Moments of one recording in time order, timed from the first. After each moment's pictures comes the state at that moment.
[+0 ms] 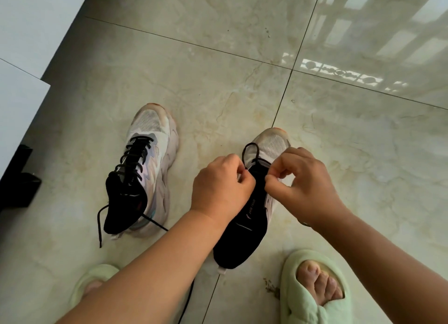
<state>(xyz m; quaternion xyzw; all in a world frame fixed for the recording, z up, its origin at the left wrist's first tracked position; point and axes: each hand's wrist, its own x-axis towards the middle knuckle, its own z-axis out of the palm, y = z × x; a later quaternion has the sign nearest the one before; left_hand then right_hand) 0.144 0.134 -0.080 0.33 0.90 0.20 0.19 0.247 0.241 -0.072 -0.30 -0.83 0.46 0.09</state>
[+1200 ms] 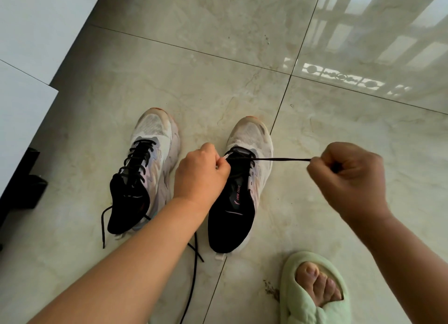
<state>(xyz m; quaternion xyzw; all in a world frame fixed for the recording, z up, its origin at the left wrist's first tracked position) 0.114 0.132 -0.074 0.29 0.93 0.15 0.15 0.272 0.271 -0.057 -0.35 -0.83 0.39 0.20</state>
